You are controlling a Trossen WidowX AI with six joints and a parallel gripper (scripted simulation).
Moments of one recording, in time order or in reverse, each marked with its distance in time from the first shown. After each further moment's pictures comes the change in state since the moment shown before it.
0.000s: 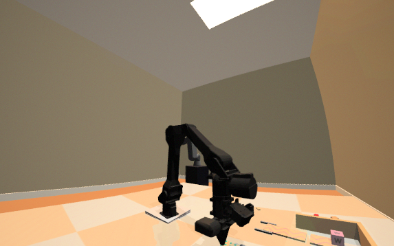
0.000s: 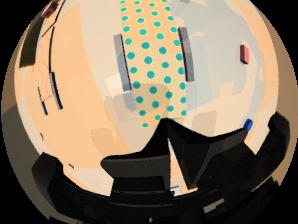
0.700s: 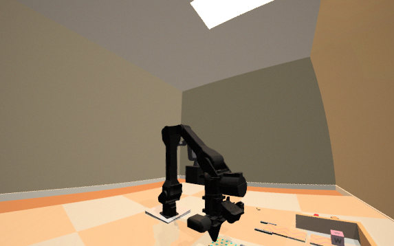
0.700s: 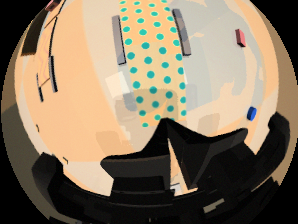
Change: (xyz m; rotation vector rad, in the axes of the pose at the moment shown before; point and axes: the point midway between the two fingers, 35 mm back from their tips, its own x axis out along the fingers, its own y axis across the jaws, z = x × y) arm 0.000 0.000 -0.030 0.000 -0.004 0.000
